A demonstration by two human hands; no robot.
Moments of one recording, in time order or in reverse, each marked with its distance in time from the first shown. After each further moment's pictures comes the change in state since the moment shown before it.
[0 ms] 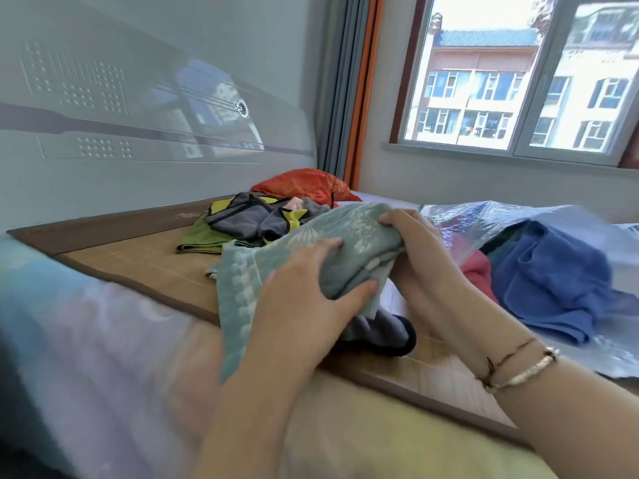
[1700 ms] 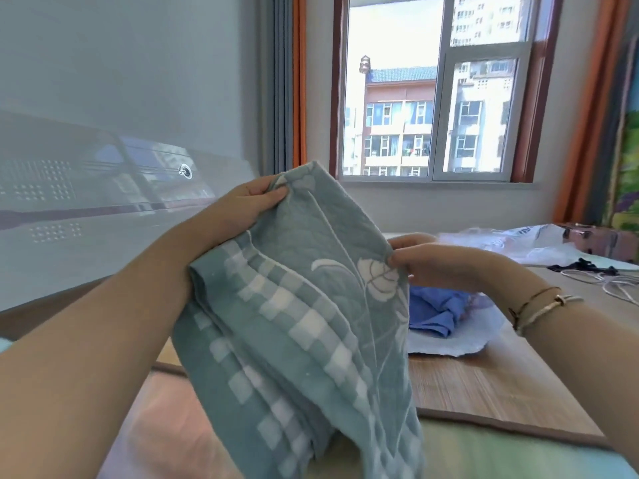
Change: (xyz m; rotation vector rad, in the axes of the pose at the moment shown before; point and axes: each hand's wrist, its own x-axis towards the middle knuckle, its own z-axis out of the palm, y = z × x) left_hand 0.081 0.173 -0.076 -0.456 -0.370 0.164; right_hand -0.078 -0.204 -0.116 -0.713 -0.412 0.198
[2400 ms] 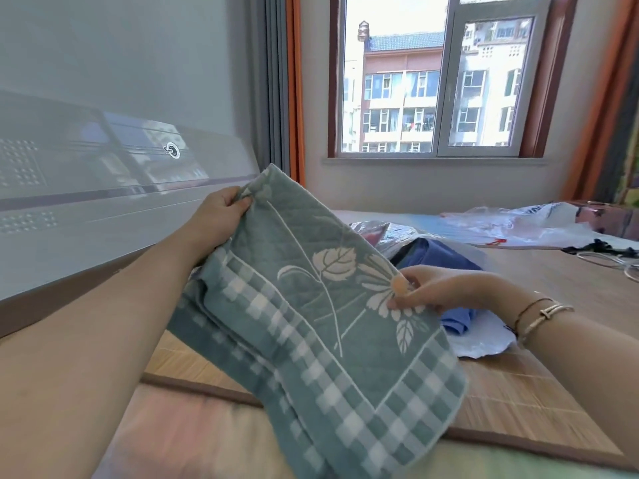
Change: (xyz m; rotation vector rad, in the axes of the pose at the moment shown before) left_hand 0.070 -0.113 -0.023 0.173 0.245 -0.104; right_hand 0.057 0.074 -0.023 -0.294 -0.071 0.284
